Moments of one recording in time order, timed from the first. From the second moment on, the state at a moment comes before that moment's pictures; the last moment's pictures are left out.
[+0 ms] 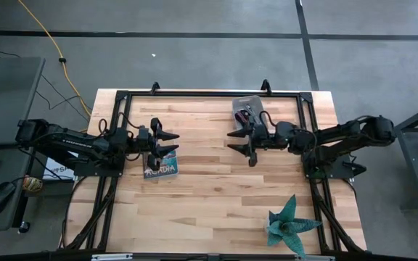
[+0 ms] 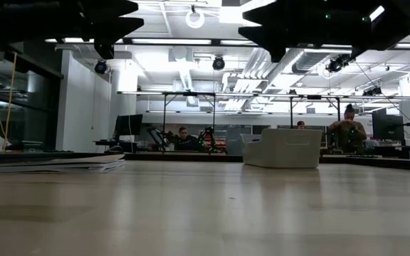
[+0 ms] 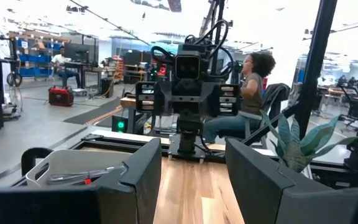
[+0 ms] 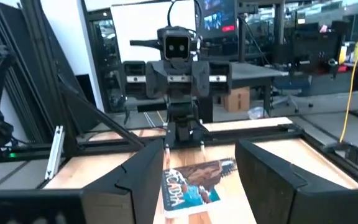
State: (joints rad) left arm 0.10 0.88 0.23 0.81 -0.09 -0.08; right arm -0.07 1.28 0.50 0.87 -0.09 0.07
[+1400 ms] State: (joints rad) left arm 0.18 0.21 0.02 0.31 -0.04 -0.09; right arm -0.07 1.28 0.50 0.74 -0.08 0.08
